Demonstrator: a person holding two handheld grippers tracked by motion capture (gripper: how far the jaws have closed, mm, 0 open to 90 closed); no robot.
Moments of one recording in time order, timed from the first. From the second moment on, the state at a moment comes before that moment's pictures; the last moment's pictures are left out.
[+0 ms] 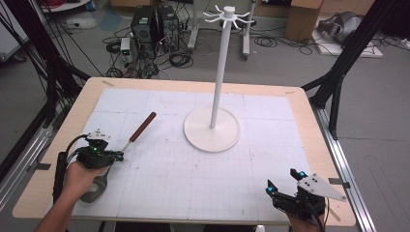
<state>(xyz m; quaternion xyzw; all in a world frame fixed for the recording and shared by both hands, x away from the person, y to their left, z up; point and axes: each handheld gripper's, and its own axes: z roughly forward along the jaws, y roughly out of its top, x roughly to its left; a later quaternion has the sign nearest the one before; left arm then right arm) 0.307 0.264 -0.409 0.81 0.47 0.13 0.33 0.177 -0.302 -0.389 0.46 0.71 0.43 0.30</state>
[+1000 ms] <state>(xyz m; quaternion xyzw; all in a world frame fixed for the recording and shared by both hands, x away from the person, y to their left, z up) 0.271 0.264 -0.365 0.75 0.41 0.19 0.49 0.179 -0.298 -0.386 0.45 0.72 0.45 0.28</state>
